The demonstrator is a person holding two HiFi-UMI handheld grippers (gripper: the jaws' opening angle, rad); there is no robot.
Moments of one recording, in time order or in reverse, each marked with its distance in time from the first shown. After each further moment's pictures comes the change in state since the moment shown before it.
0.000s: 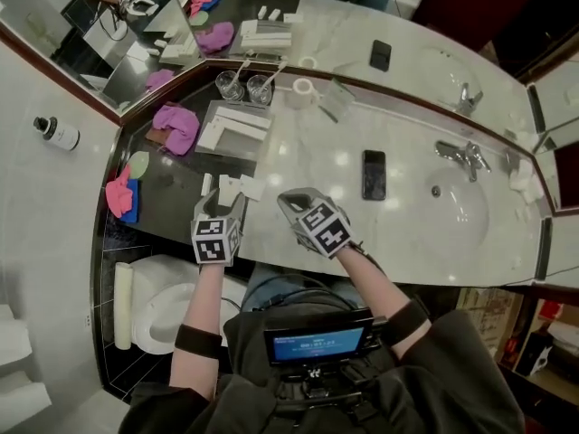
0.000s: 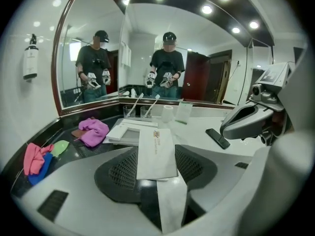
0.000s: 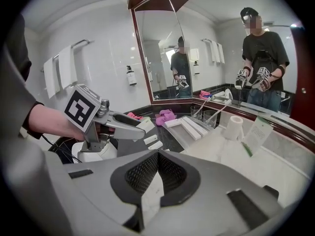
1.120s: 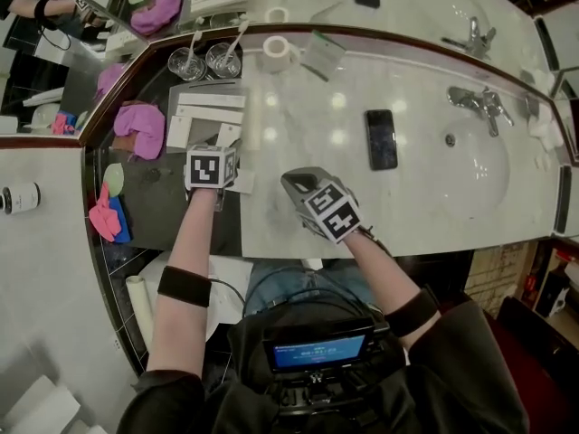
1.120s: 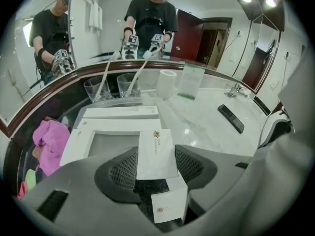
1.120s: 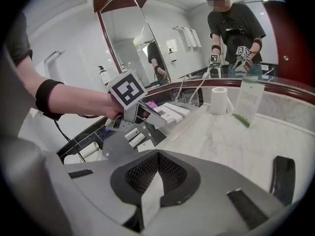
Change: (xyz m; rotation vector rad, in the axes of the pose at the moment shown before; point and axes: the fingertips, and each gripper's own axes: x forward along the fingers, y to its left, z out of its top) left arm 0.181 0.015 0.014 0.151 0.418 -0.129; right arm 0.041 -0.074 -0.050 0.244 0.026 -0.051
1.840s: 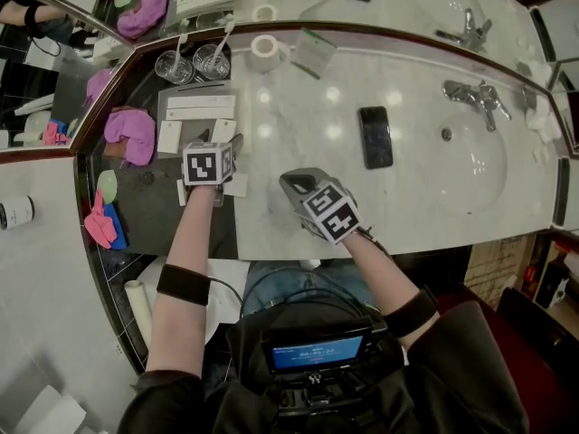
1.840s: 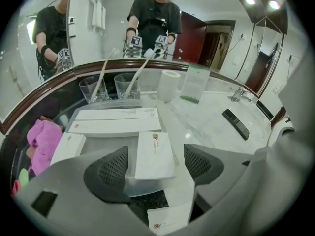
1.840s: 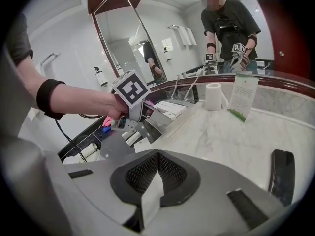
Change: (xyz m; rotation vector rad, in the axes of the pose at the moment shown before) left arm 0.024 -0.004 0.018 -0.024 -0.046 -0.006; right arm -0.001 -0.015 -0.011 0.033 0.008 -0.014
